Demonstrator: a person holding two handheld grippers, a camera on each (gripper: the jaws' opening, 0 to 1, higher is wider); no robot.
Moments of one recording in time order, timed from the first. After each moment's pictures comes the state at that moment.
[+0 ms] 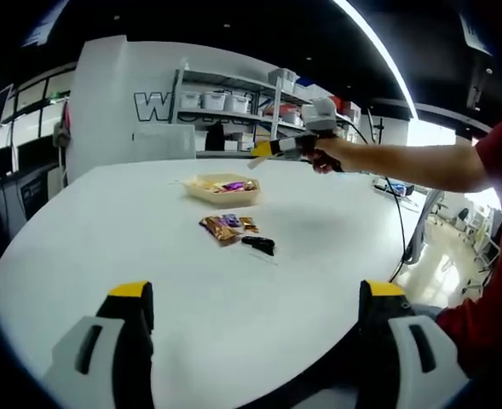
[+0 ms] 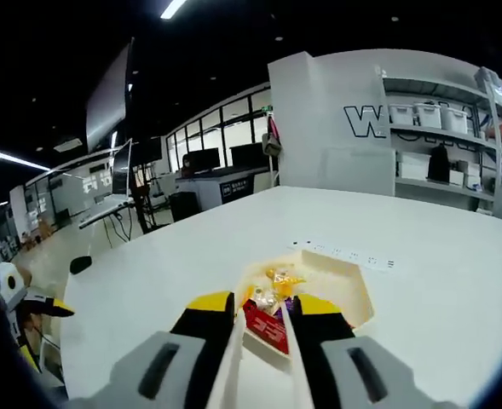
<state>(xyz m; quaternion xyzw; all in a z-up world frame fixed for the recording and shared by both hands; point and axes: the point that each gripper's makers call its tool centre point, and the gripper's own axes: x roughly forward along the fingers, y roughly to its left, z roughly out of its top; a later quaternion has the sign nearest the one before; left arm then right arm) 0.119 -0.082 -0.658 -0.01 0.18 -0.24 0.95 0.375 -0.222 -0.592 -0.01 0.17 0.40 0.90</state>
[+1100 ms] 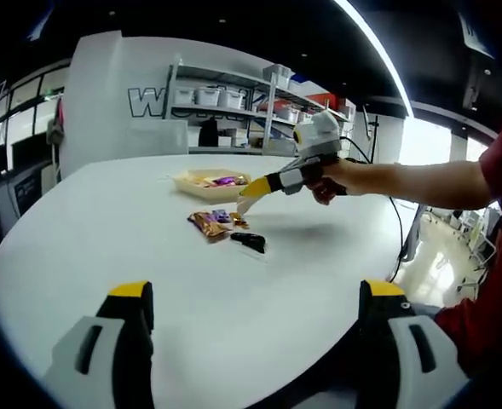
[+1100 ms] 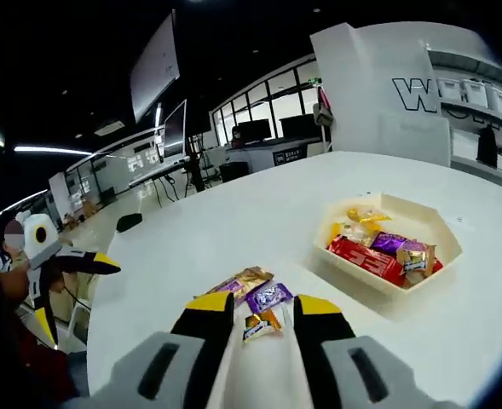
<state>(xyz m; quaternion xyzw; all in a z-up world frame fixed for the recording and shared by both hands) 0.121 -0.095 -0.666 -0.02 0.19 -0.25 0.95 0.290 -0.172 -0.666 -0.04 0.23 0.51 0.83</state>
